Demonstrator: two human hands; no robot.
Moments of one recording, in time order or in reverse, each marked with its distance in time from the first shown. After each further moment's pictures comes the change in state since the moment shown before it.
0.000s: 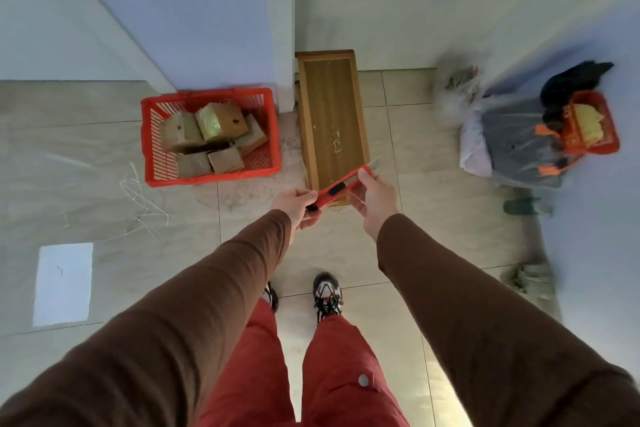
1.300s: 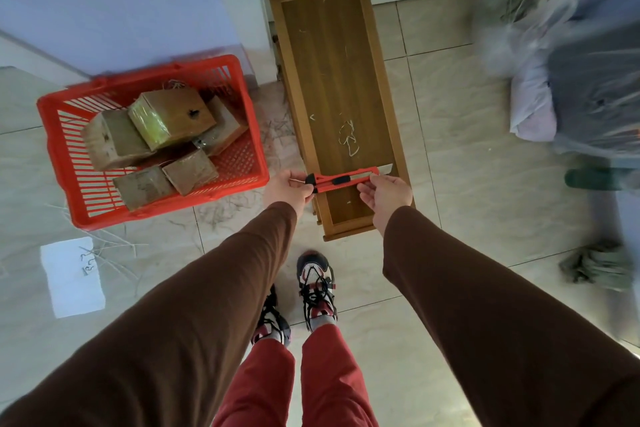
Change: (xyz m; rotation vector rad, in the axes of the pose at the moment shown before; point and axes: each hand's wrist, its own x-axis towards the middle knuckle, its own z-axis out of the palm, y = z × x) left_hand 0.292 -0.006 -0.001 0.318 0.163 0.090; right_hand 0.273 0.072 0.051 -0.064 0.331 0.194
